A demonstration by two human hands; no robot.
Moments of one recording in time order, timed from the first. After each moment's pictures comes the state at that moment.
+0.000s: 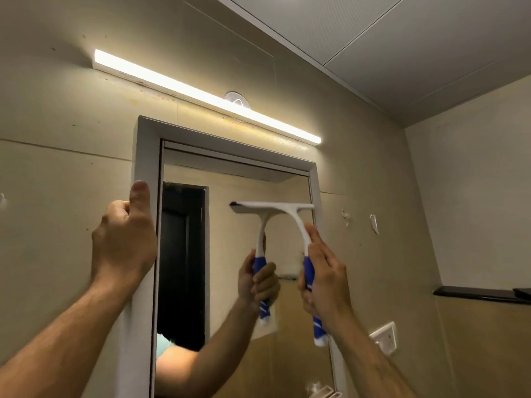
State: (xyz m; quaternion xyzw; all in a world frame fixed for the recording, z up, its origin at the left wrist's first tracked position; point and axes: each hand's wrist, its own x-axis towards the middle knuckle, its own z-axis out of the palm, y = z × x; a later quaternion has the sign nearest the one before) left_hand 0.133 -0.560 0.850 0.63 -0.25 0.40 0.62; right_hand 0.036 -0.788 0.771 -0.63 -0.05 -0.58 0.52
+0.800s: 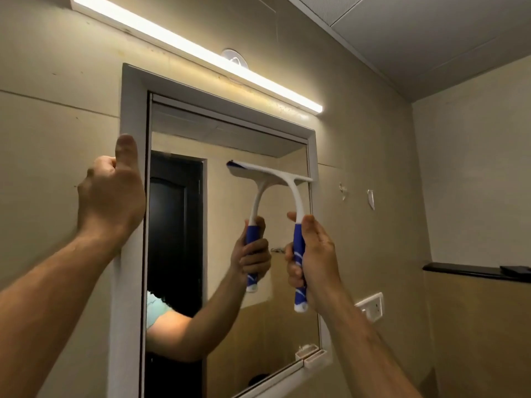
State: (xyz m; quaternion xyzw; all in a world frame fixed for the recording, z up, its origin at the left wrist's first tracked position) left_hand 0.138 -0.562 0.851 0.65 -0.23 0.40 0.61; right_hand 0.032 -0.784 0.757 -0.61 -0.05 -0.48 0.62
